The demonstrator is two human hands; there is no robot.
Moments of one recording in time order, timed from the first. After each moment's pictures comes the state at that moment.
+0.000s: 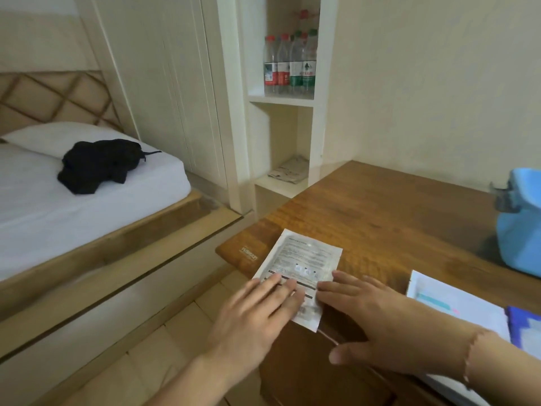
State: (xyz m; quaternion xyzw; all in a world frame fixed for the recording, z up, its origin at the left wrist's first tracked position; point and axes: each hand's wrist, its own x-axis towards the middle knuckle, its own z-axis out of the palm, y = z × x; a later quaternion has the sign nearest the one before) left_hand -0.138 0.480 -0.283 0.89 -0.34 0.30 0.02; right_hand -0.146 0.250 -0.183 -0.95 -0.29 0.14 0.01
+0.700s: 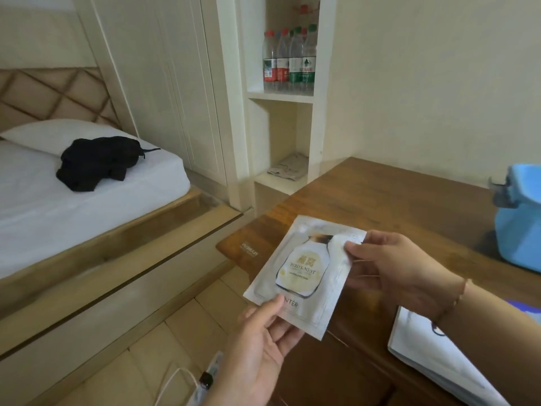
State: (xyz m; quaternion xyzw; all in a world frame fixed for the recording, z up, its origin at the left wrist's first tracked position) left_hand -0.187 0.435 -0.236 0.36 0.18 -0.09 0.91; right_hand -0.109 0.241 -0.178 -0.70 0.09 0.15 0.70
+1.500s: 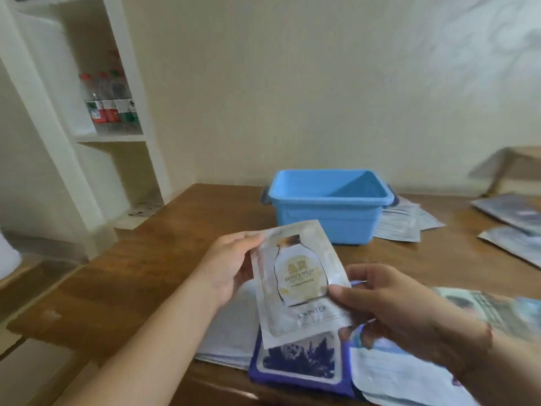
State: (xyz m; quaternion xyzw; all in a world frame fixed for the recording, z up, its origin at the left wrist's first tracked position) left_hand -0.141 0.205 -0.163 0.66 -0.10 -0.22 0.71; right_hand -0.302 0.031 -0.151 -0.72 0.10 0.06 0.69
